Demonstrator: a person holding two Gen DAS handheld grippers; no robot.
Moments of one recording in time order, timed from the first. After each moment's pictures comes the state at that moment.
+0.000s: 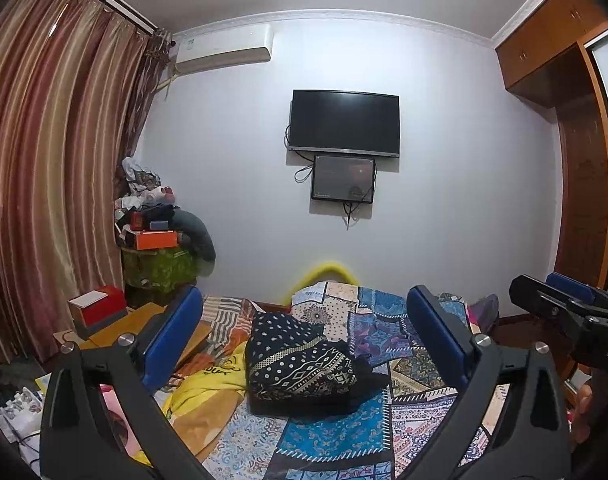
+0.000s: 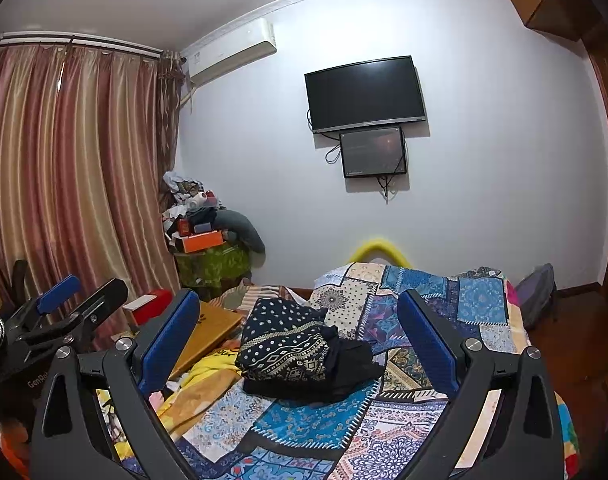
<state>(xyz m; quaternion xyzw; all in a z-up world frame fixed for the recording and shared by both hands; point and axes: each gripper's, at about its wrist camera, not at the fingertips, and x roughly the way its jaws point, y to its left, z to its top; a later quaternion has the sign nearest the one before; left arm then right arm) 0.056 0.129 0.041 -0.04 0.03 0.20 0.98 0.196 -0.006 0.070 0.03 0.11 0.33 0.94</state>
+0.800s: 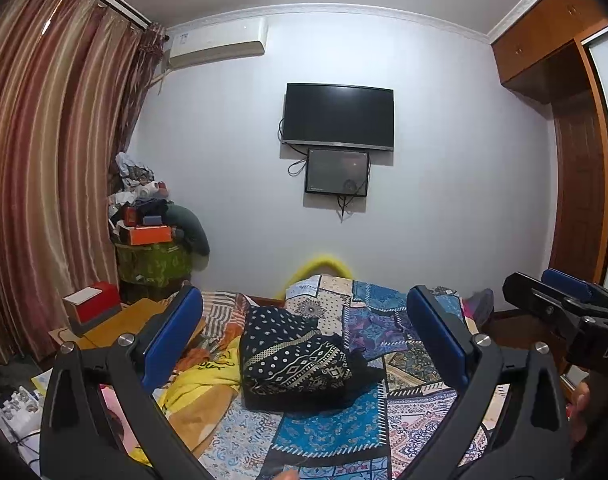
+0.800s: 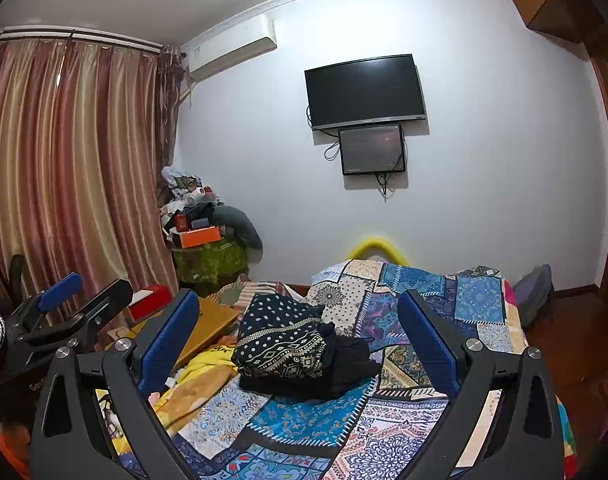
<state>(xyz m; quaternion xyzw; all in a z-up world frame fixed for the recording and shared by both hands) 0.062 0.129 0.034 -0.04 0.05 0.18 0.98 0.197 -0.002 0.069 0.02 0.11 0.33 0.94</state>
